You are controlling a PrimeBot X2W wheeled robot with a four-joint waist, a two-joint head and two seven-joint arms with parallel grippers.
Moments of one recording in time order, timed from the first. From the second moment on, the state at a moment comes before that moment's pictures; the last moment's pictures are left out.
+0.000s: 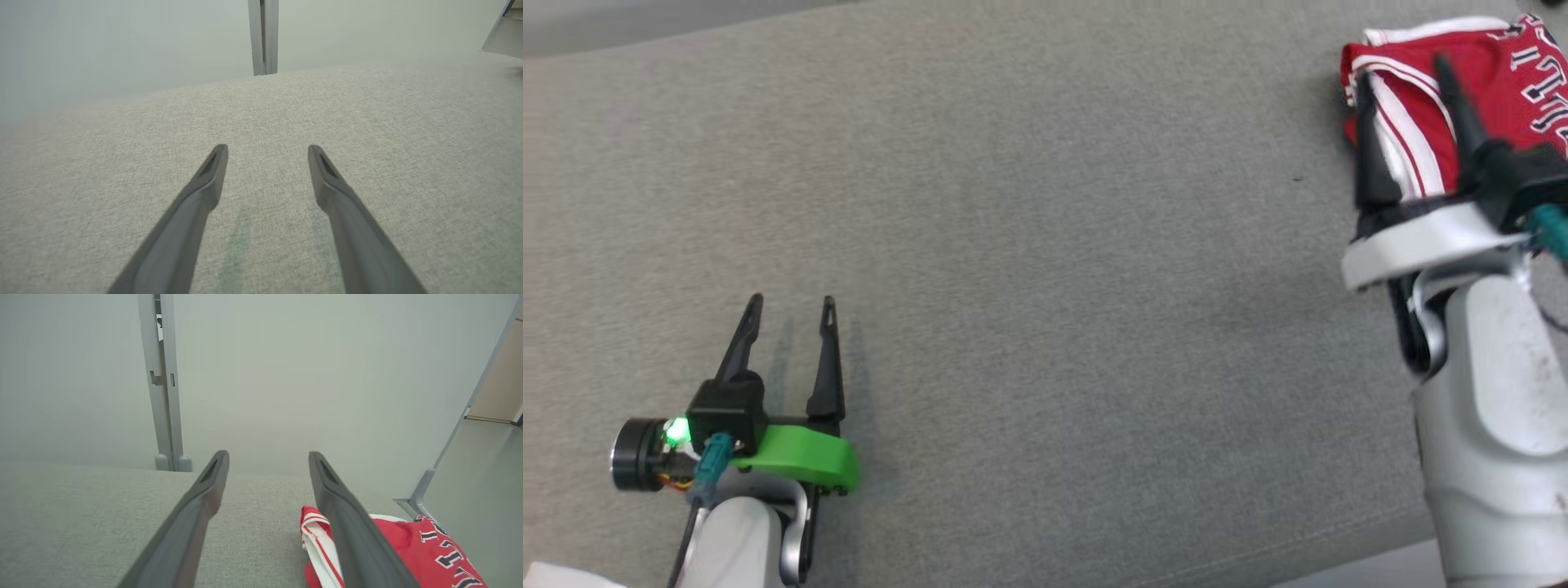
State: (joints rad) left arm -0.23 0.09 -0.08 0.30 -0.07 -0.07 -0.26; right arm -0.61 -0.05 -0.13 0.33 -0.01 0.13 -0.26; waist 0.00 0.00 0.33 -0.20
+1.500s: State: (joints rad) left arm 0.04 0.04 -0.01 0.35 -0.37 -0.12 -0.20; right arm -0.07 -0.04 -0.03 0.37 0.39 0.13 -0.20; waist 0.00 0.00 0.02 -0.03
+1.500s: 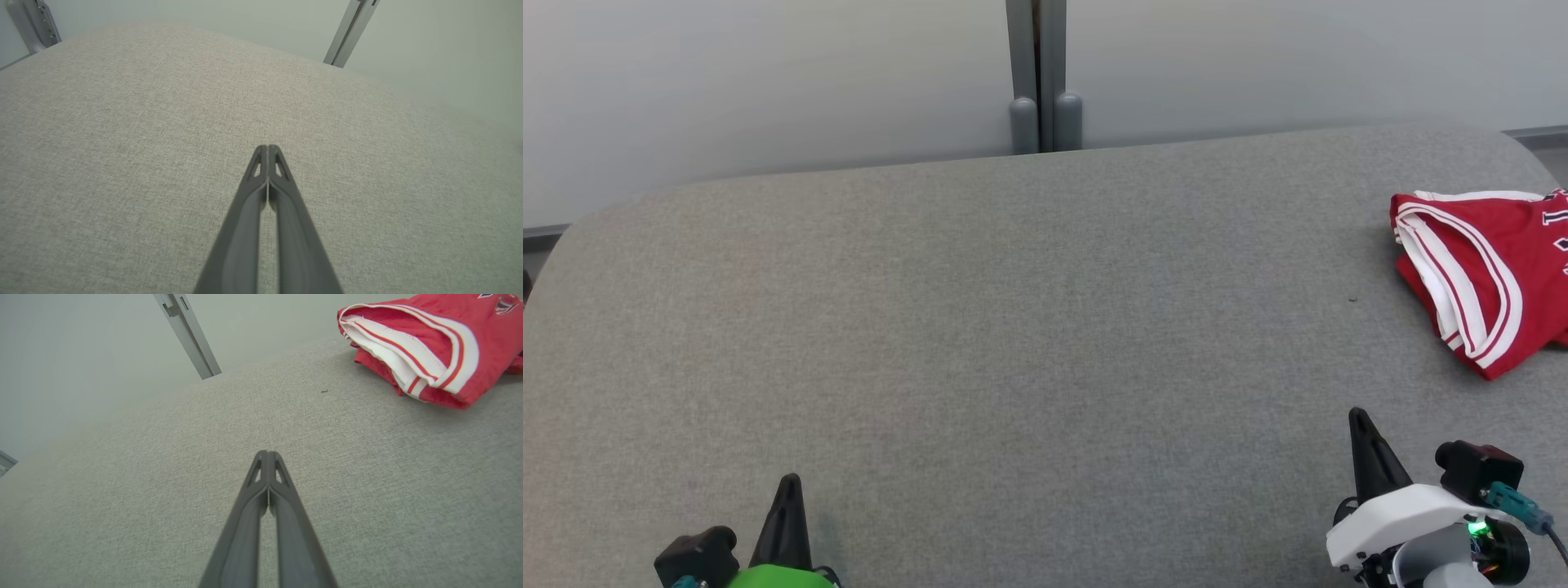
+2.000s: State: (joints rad) left arm 0.02 0.04 0.02 0.32 -0.62 -0.11 -0.14; right arm -0.07 -0.04 -0.05 0.34 0.64 0.13 -0.14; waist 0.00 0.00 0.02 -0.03
